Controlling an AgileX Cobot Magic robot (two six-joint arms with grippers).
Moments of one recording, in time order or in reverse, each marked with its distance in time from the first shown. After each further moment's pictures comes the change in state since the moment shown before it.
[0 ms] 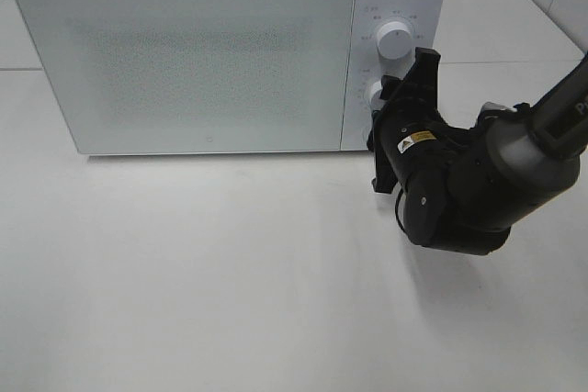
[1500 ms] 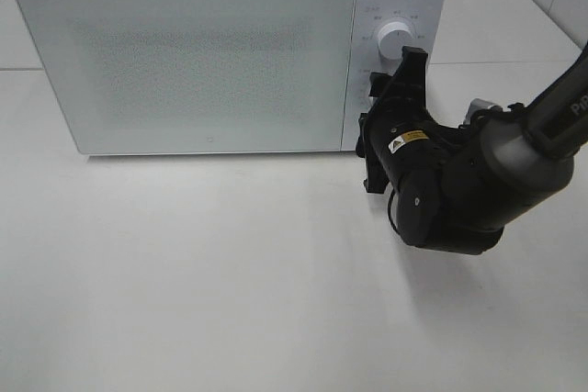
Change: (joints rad) left arm 0.000 0.000 0.000 0.000 0.000 0.000; right arm 0.011 -0.001 -0.007 -0.010 0.012 -0.059
